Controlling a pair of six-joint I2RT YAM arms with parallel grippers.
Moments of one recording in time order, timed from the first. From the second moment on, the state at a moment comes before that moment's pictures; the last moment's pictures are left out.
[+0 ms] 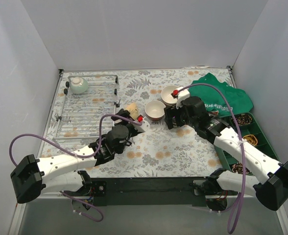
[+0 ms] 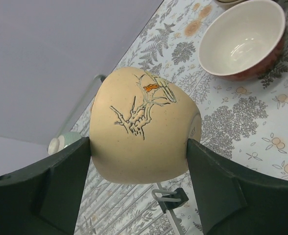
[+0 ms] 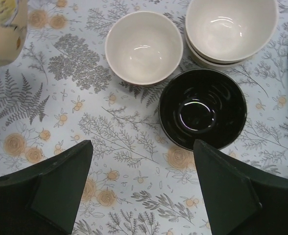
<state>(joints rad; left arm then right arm) -1.01 1.10 0.62 0.27 -0.68 0.62 0.70 1.10 0.93 -0.38 0.08 0.11</state>
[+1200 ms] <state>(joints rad) -1.41 1.14 0.27 0.88 -0.65 1.00 0.63 1.33 1.16 -0.51 -0.85 -0.36</state>
